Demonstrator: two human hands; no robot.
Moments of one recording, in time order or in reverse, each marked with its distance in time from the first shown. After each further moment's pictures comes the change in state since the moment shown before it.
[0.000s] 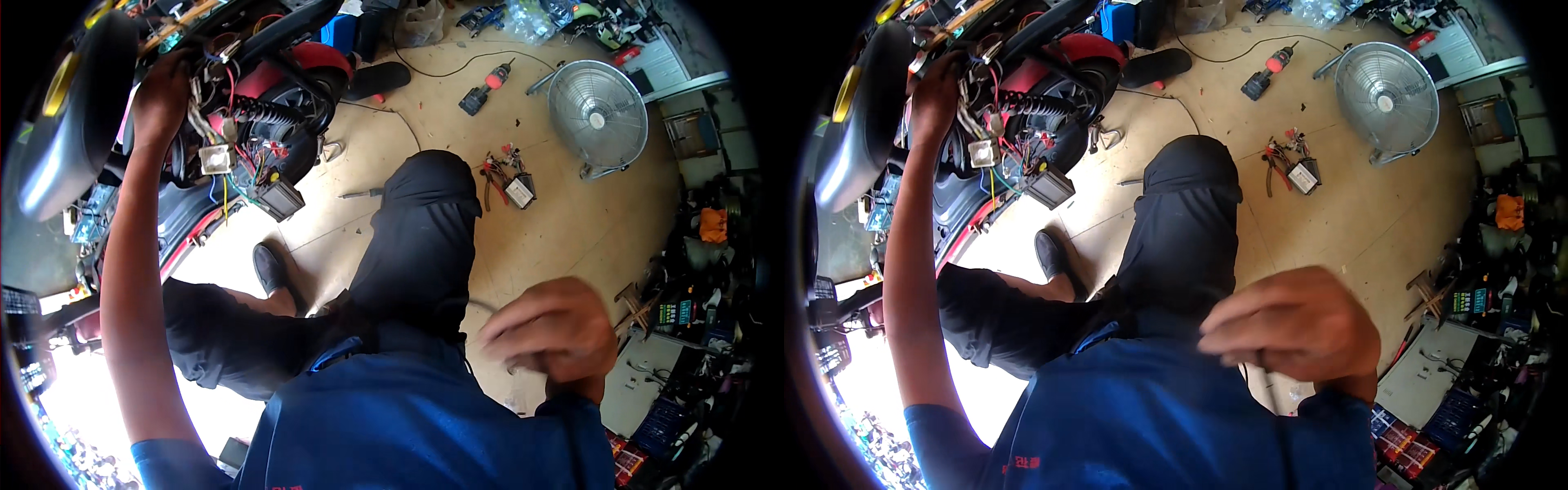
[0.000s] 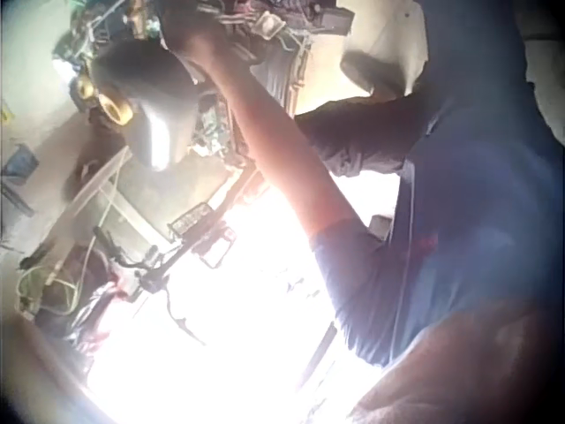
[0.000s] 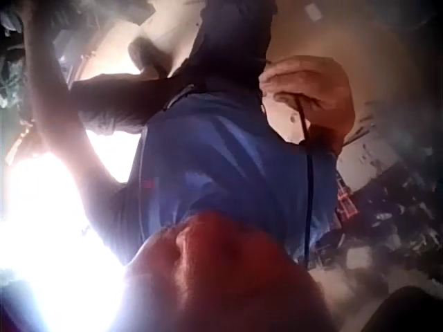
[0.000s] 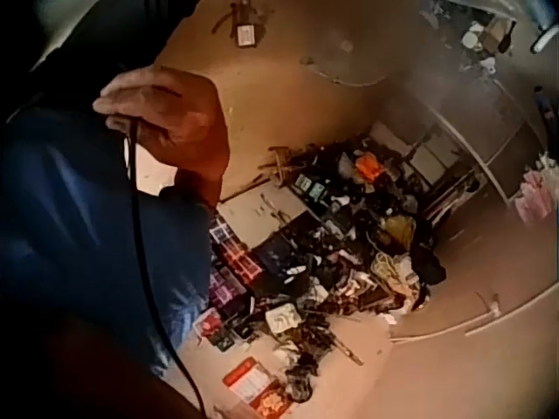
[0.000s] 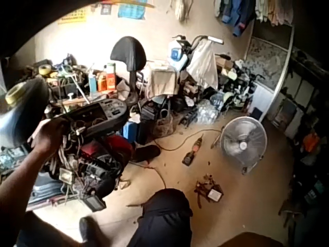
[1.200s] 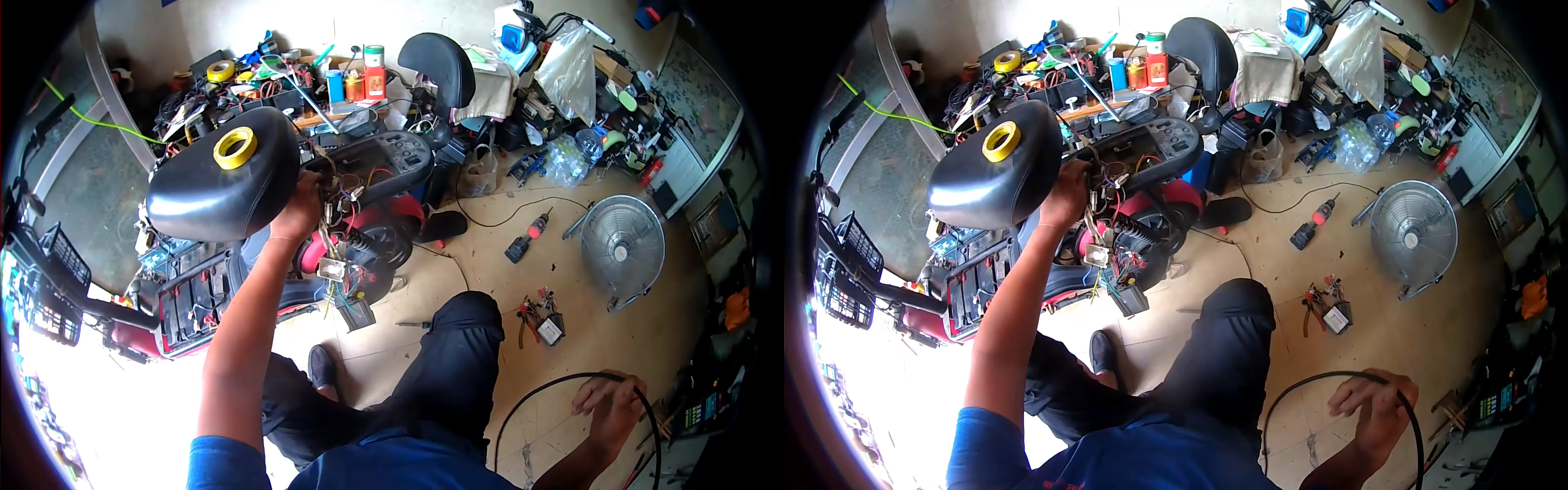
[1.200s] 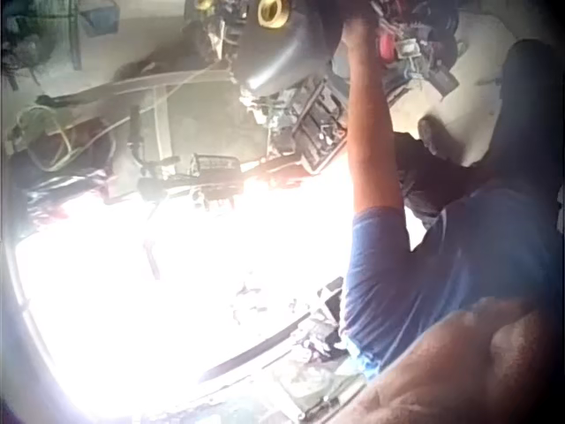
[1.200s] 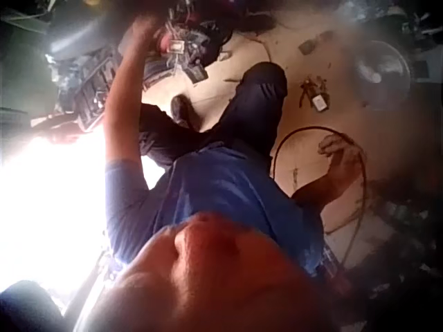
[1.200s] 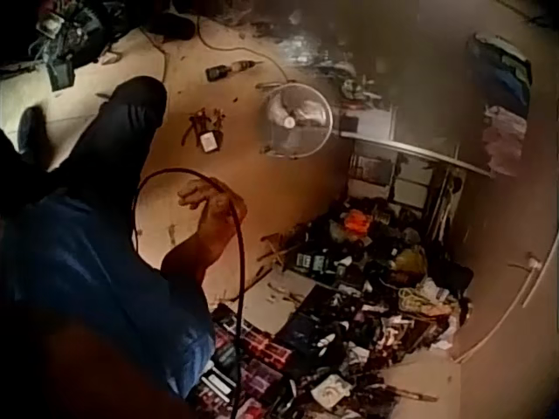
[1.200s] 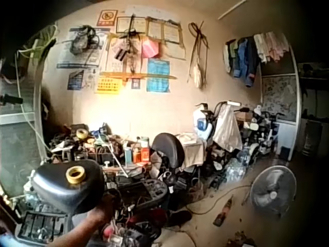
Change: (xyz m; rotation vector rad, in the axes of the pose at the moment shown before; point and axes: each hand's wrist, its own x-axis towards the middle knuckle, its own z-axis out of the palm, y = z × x) left_hand -0.003 0.017 0.007 0.000 0.179 0.047; right_hand -0.050 -0.026 0.017 -0.001 1.029 0.182
